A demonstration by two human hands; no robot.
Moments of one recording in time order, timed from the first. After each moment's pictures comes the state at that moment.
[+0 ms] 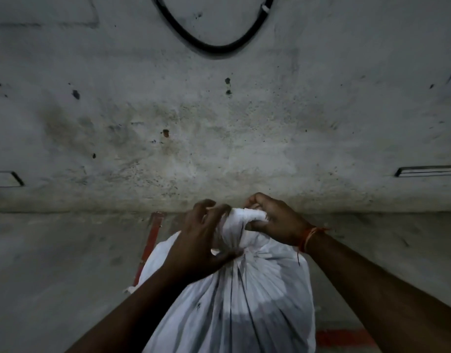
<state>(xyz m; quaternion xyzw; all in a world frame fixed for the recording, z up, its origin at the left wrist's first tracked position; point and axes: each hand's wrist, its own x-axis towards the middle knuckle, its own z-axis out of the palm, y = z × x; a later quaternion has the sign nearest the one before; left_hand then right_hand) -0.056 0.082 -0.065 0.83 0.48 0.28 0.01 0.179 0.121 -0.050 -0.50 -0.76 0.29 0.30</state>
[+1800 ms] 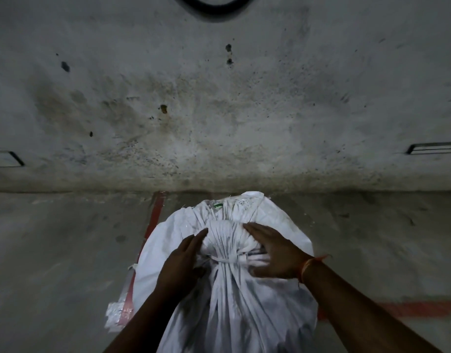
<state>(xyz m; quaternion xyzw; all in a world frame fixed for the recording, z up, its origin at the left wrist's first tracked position) -0.099 0.066 -0.201 0.76 0.59 0.18 0.19 0.188 0.084 -0.171 -0.53 -0.78 0.31 0.09</state>
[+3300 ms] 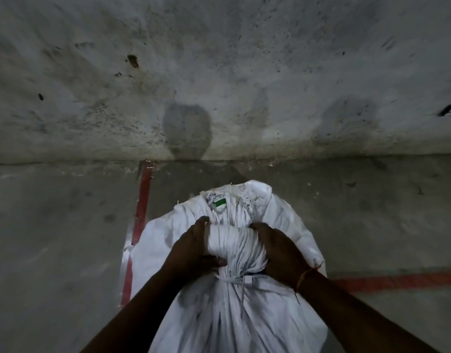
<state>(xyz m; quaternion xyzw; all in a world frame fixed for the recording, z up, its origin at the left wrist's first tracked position) -0.076 0.174 -0.190 0.70 0.61 0.04 0.37 0.175 0.144 -0.217 -0.59 -0.74 0.30 0.12</state>
